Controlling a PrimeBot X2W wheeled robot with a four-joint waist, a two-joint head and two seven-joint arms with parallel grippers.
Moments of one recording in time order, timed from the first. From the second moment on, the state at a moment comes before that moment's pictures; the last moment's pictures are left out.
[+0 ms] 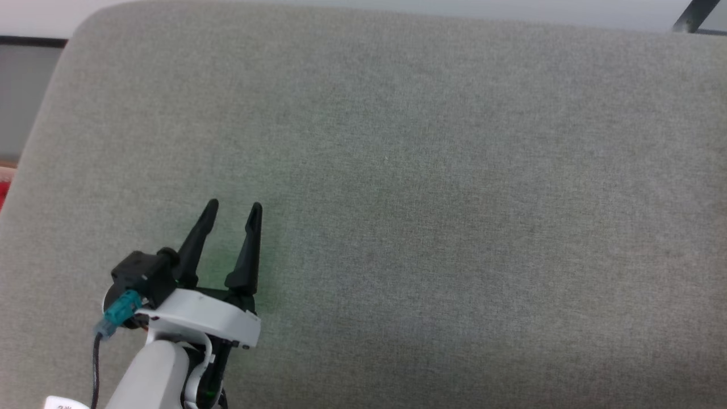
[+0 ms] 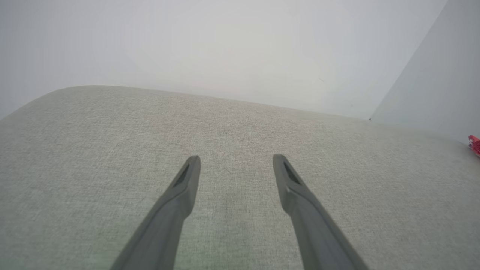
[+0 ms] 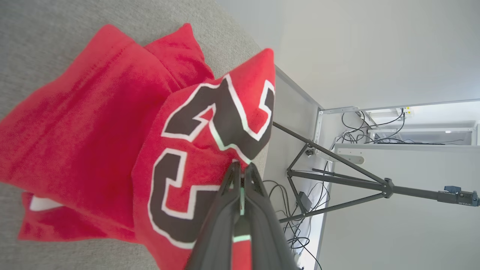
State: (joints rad) left arm -0.31 0.28 -0.24 0.23 -0.50 -0.06 -0.26; right arm -0.84 -0.92 0.36 0.63 0.18 0.13 0.67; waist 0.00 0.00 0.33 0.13
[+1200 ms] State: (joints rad) left arm -0.06 0.32 -0.15 0.18 -0.50 -0.03 -0.26; right arm -0.55 -0.51 0.12 0.43 0.23 0.13 0.10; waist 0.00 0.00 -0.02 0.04
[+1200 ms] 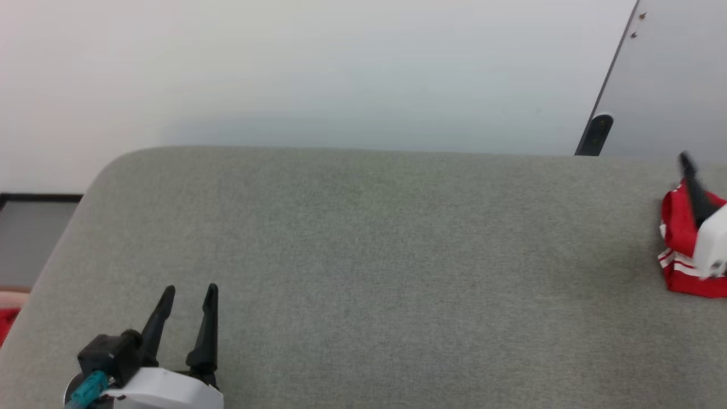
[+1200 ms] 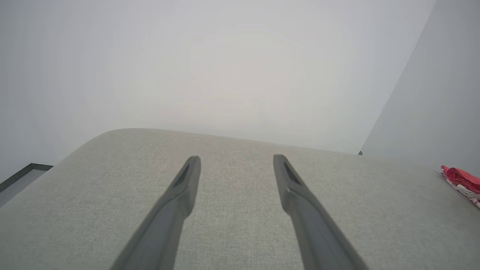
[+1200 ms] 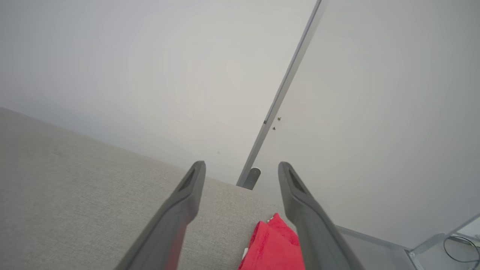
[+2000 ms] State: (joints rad) left arm 0.09 0.28 0.02 0.18 -0.36 -0.10 -0.26; right arm -0.13 -0.21 -0.02 0.35 0.16 0.13 -0.24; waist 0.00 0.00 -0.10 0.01
